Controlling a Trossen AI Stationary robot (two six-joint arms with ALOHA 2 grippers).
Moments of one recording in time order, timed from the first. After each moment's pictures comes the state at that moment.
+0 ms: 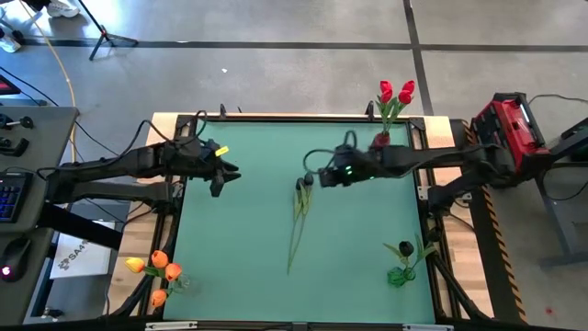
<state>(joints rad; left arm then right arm) 0.21 0.73 0.70 -0.53 0.02 -0.41 -0.08 1.42 1.10 -0.57 0.09 1.16</state>
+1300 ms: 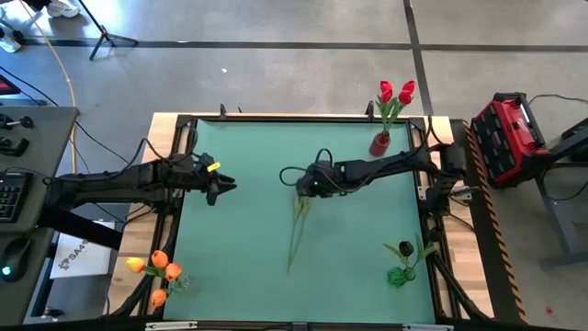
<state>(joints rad) 0.18 0.48 0.34 -0.34 0.01 -0.58 -0.09 1.82 1.10 -0.33 0.09 1.33</state>
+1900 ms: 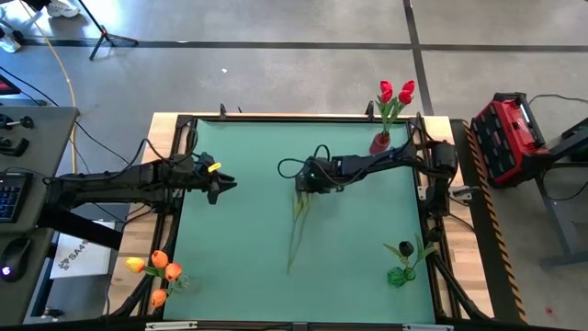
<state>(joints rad) 0.18 0.48 0.33 -0.35 -0.02 -0.59 -0.17 1.91 1.10 -0.26 -0.01 1.25</state>
